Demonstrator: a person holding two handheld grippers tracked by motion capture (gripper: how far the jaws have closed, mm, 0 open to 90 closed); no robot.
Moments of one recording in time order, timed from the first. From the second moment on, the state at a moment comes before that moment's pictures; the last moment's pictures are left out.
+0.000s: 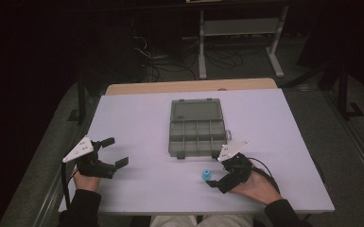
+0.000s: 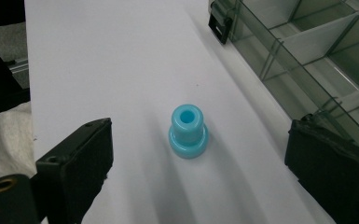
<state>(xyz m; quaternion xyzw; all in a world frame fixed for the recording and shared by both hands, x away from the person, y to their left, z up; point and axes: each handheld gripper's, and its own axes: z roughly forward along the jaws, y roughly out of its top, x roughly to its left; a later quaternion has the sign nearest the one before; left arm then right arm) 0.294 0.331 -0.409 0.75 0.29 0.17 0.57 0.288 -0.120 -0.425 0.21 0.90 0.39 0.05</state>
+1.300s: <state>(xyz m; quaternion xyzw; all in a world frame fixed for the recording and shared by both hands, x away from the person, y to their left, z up) 0.294 0.331 -0.410 0.75 0.29 0.17 0.57 0.301 -0.104 -0.431 0.19 0.91 0.37 0.02</state>
